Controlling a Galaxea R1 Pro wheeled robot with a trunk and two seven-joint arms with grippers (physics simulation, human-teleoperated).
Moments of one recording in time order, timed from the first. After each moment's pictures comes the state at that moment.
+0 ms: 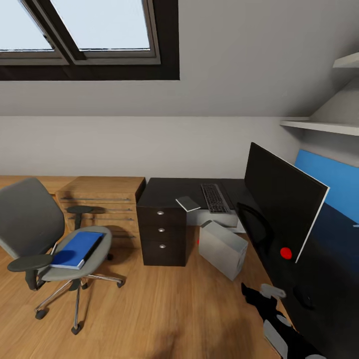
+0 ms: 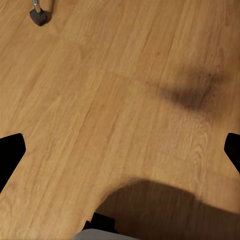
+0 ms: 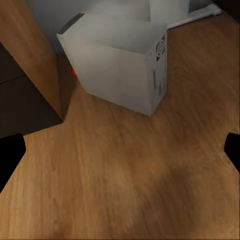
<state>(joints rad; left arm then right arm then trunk) -0.06 0.01 0.16 -0.06 0.20 -0.70 -0.08 -0.49 -0.14 0.19 -0.44 -0.55 -0.20 -0.03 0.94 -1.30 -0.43</state>
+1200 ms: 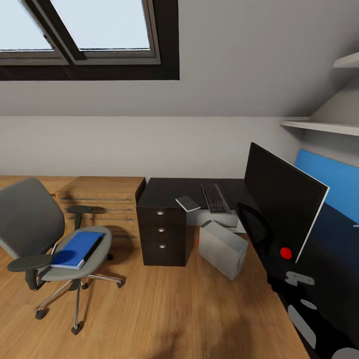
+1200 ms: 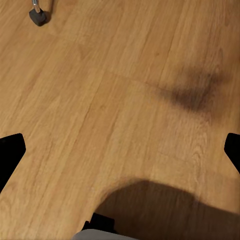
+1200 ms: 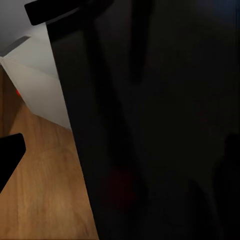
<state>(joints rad) -0.06 0.01 0.16 -0.06 0.20 -0.70 -0.08 -0.49 -0.31 0.19 -0.61 -0.53 -0.05 -0.16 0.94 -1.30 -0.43</state>
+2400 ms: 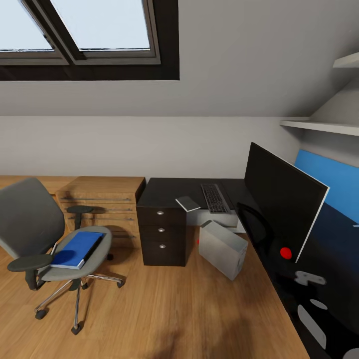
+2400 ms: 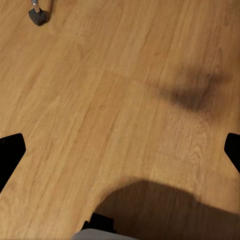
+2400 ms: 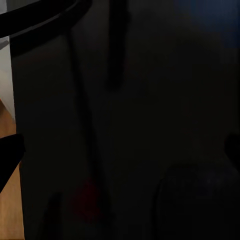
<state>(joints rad) -0.06 0.00 0.16 -0.06 0.20 -0.70 -0.08 -0.49 -0.36 0.18 -0.61 -0.53 -0.06 -0.16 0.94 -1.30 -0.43</state>
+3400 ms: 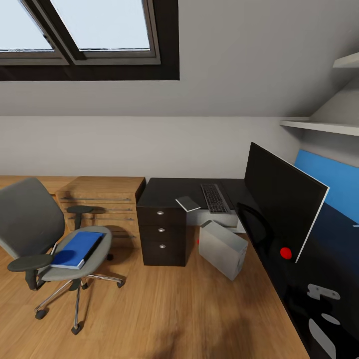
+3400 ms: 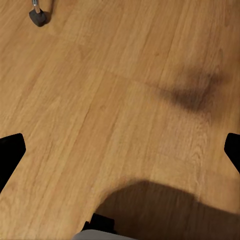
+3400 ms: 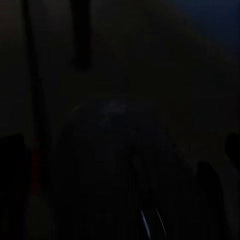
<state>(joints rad) -0.06 0.01 0.16 -0.06 0.20 -0.70 -0.08 -0.49 -0.38 0.18 -0.45 -0.53 -0.14 -0.15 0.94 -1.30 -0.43</state>
